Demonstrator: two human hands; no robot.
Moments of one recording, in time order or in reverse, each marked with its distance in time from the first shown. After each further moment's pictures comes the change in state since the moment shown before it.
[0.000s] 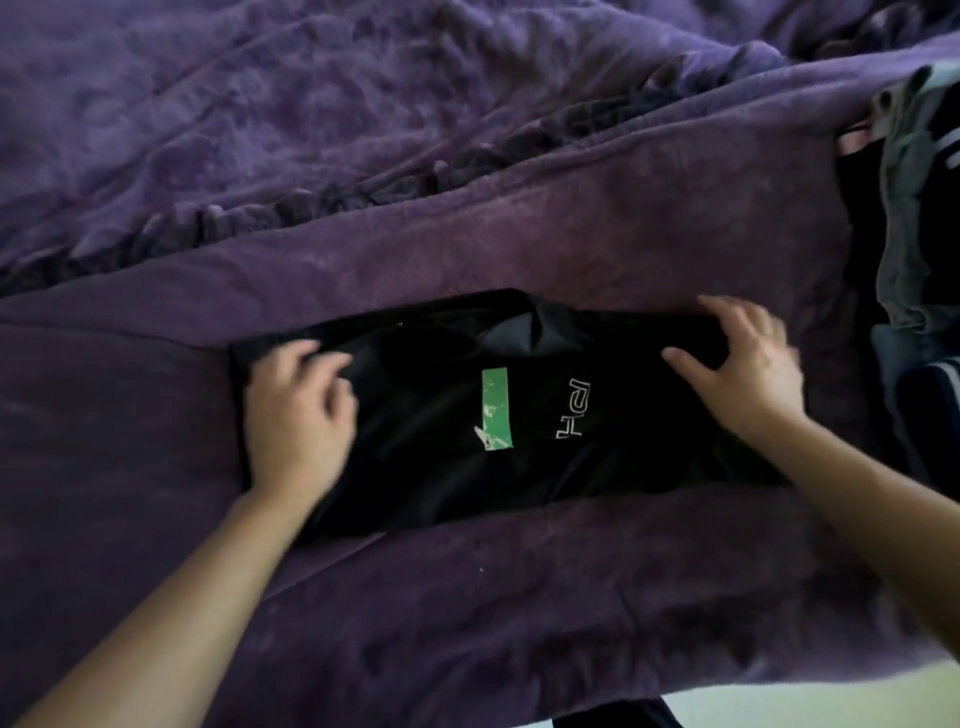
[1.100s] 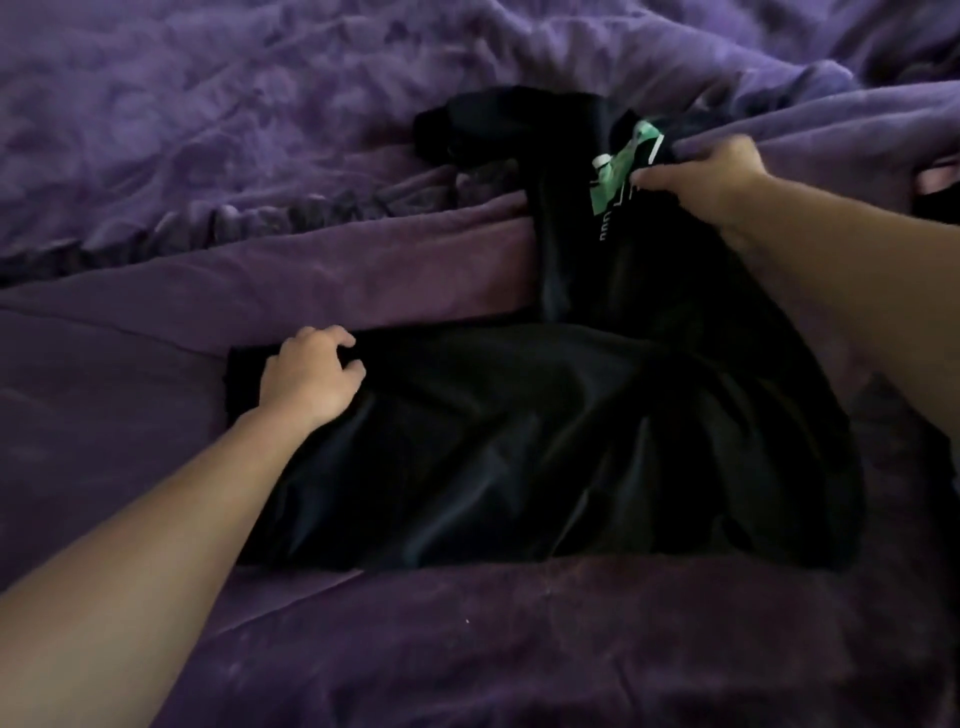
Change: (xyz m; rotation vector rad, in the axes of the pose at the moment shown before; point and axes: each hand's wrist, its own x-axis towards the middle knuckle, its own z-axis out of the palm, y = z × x) left_hand 0.077 0.000 0.035 0.081 -0.454 -0.410; right_hand 0.208 -0.100 -0.010 0.561 -0.232 0.270
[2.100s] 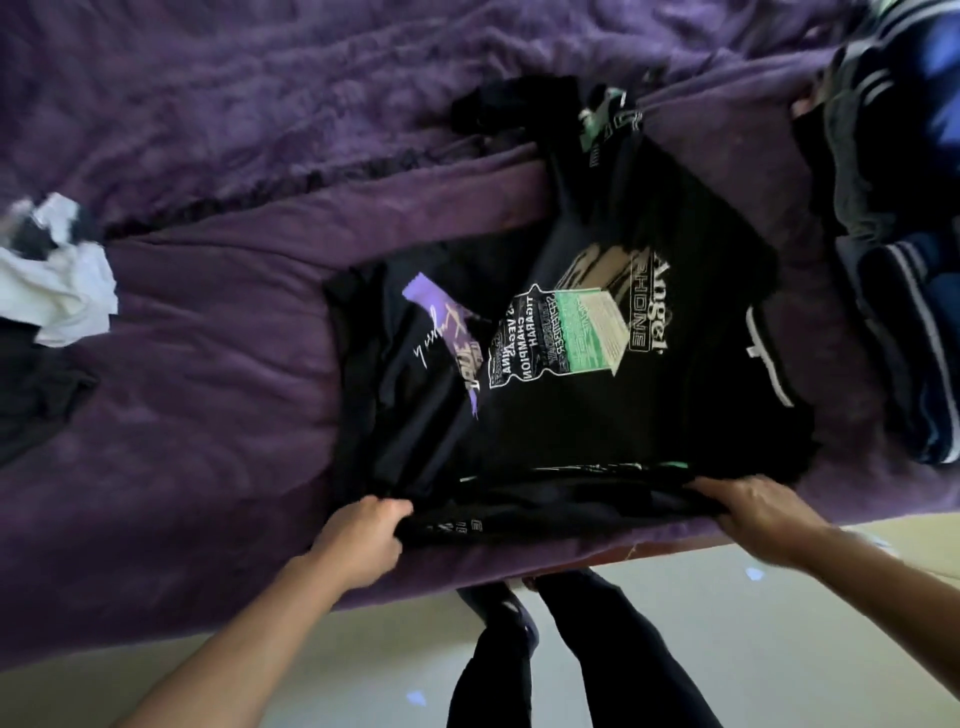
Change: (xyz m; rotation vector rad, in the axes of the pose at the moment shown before) left_hand -0.286 -0.159 0.070 0.209 -0.392 0.369; right_hand -0.414 0.265 0.009 -0.942 -0.440 -0.211
